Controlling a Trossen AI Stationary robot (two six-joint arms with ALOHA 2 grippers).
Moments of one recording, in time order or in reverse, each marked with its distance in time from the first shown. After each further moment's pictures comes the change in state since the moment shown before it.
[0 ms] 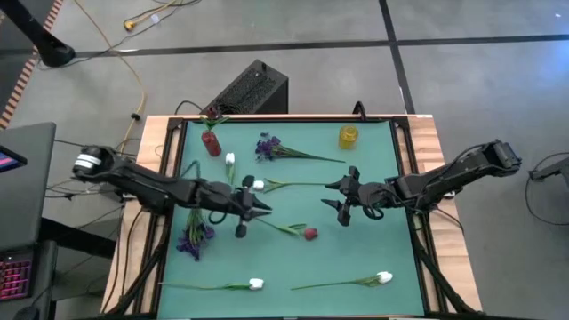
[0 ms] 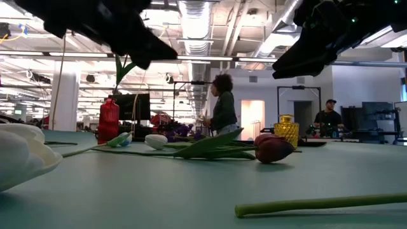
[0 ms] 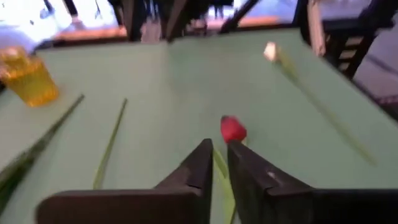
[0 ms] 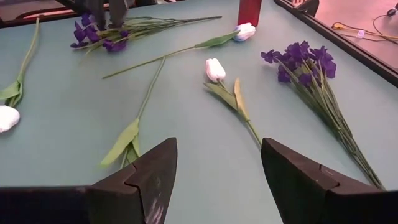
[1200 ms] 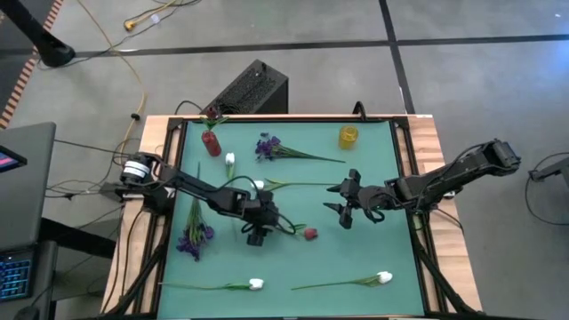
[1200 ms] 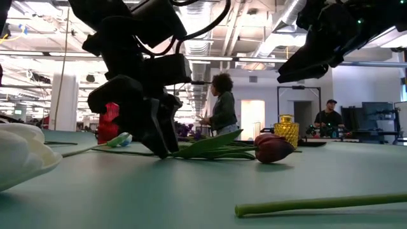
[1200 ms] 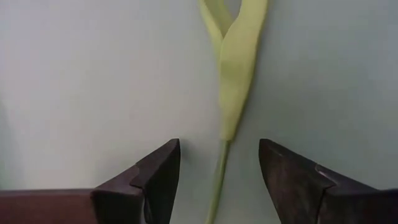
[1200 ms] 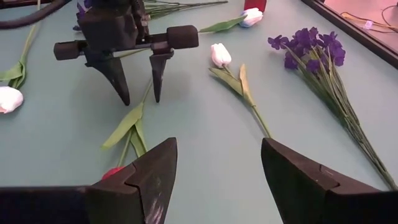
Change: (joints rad) left arm 0.018 0.457 0.335 -0.497 0.072 0.041; right arm 0.029 0.000 0.000 -0.051 -0.004 0.019
